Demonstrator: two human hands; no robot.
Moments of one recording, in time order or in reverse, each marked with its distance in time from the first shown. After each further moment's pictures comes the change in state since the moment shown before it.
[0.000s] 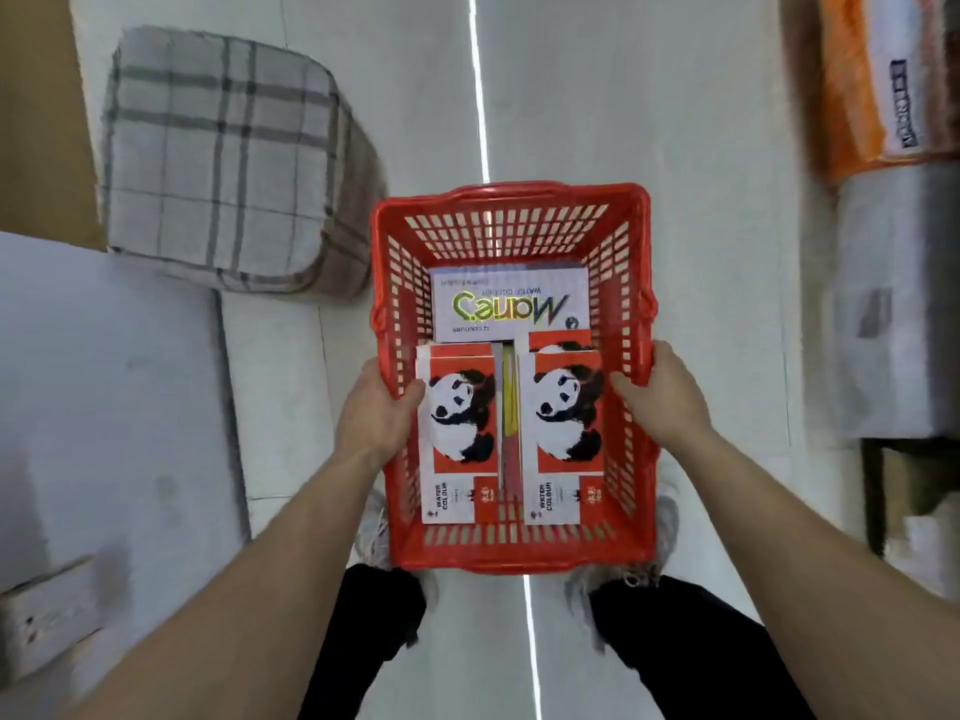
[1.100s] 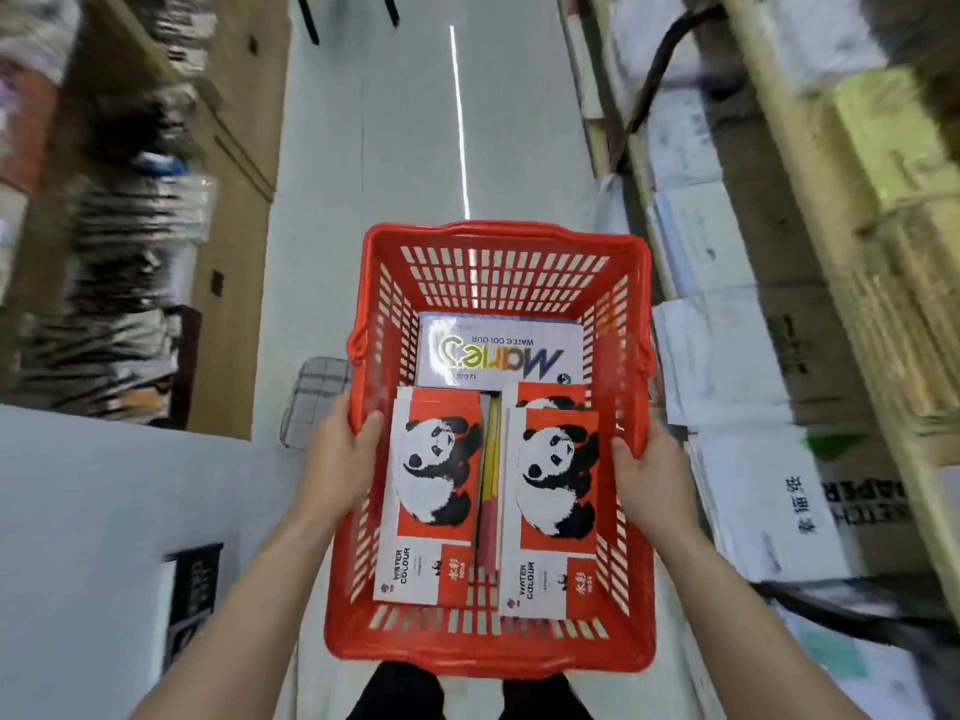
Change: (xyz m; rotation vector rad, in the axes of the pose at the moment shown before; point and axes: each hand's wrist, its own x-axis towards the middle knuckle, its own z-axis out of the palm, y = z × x) left_hand -0.362 0.368 -0.327 -0.210 0.262 0.367; right_hand -0.325 -0.225 -0.447 0.261 0.300 -0.173
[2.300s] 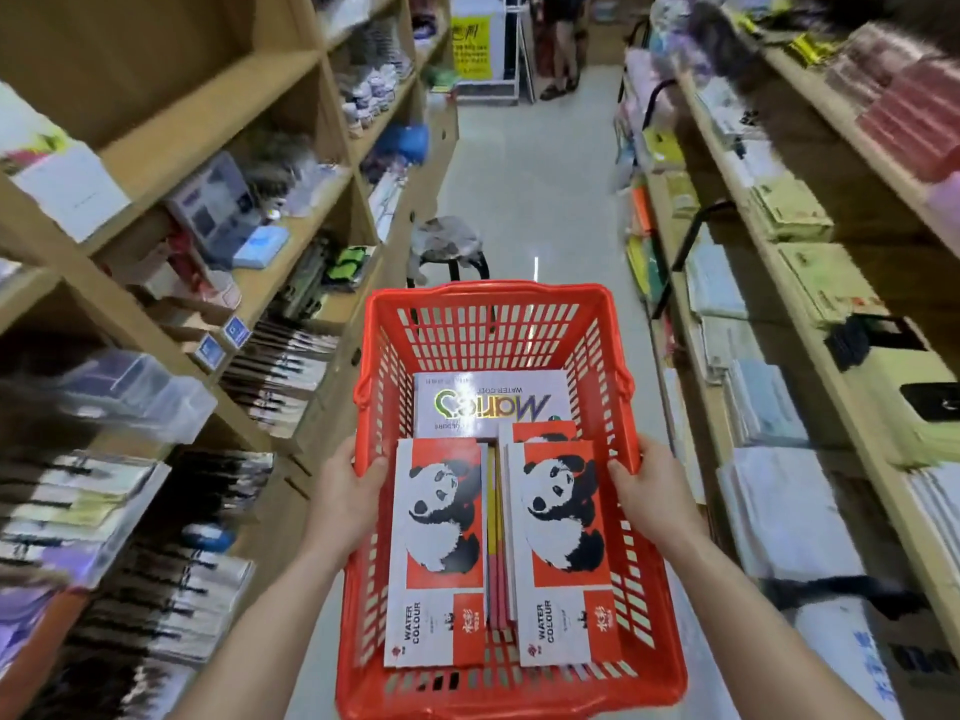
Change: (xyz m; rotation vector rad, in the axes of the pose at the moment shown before) left_hand 0.735 0.347 -0.234 -0.271 0.284 -0.083; right_hand 0.658 -0.673 0.042 -0.018 -0.109 -0.352
